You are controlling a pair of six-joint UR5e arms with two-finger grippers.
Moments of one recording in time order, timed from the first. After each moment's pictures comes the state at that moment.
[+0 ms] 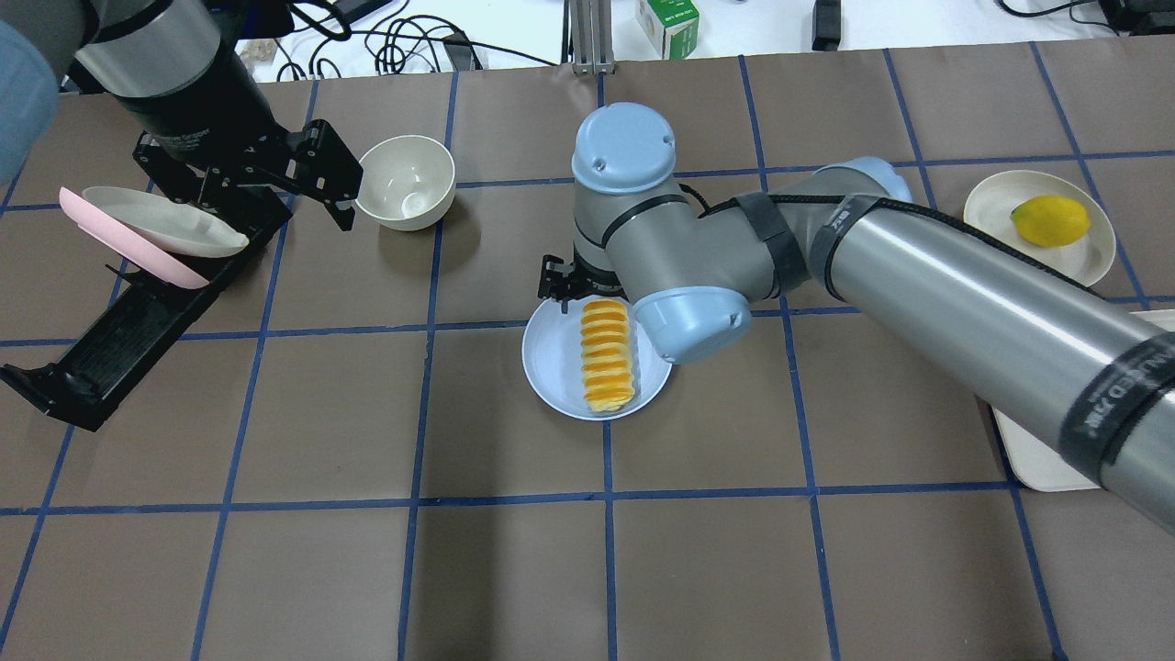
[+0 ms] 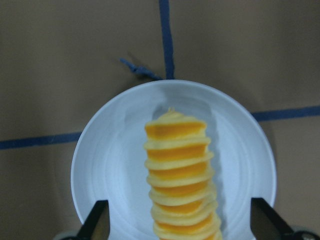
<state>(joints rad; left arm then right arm) -1.55 -1.57 -1.51 -1.66 1.56 0.07 1.94 -1.23 1.72 -2.15 -1.52 0.47</state>
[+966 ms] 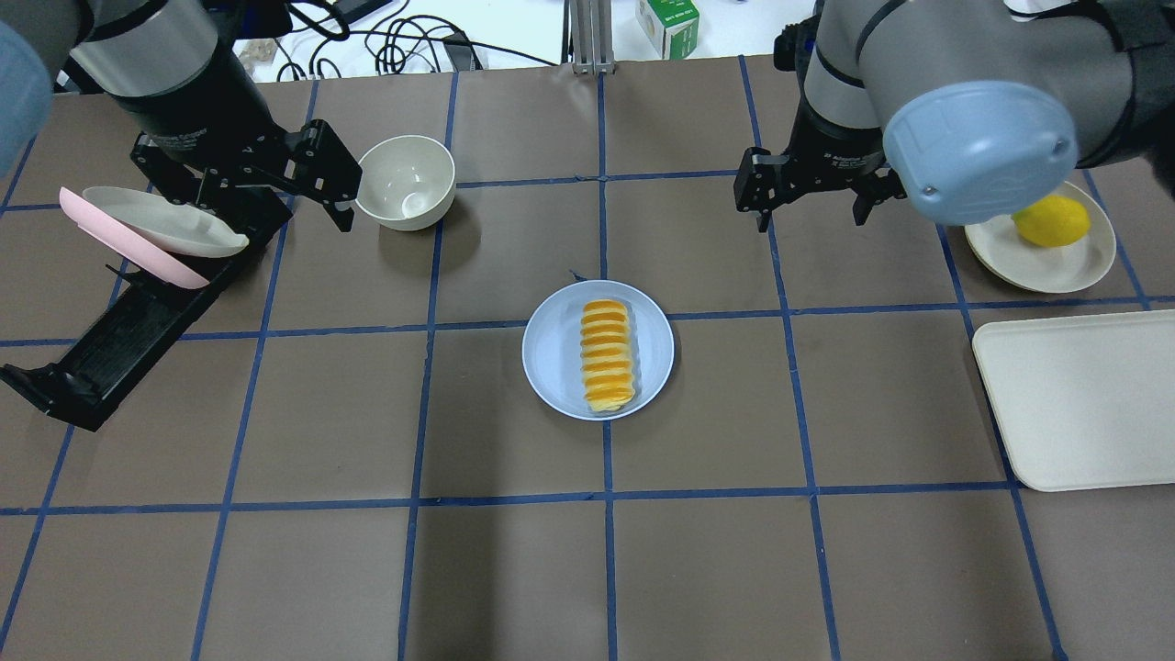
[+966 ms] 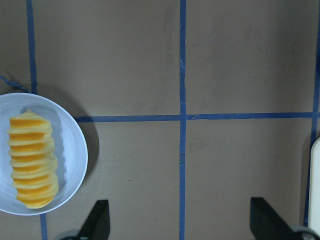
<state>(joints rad) -1.55 -1.57 -1.51 -1.67 1.55 0.07 1.66 -1.48 1.63 -1.75 -1.64 0.09</state>
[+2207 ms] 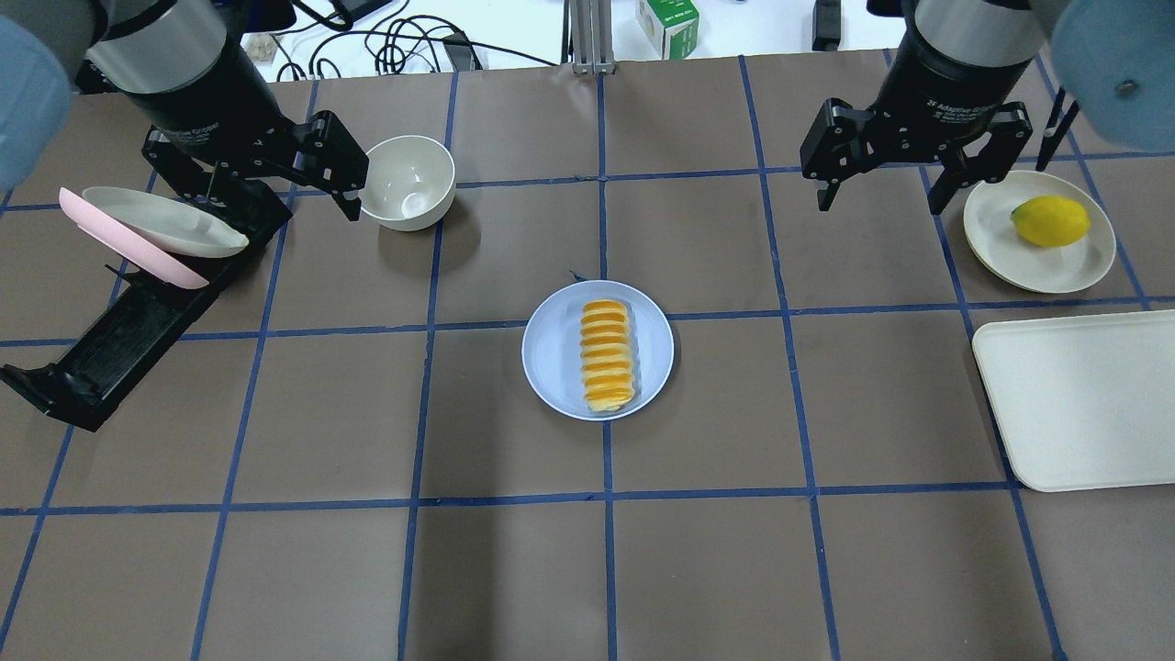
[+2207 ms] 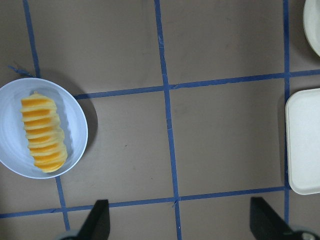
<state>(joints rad) -1.55 -1.58 -1.51 -1.62 1.55 0.04 1.56 -1.56 1.54 -1.52 -1.56 0.09</state>
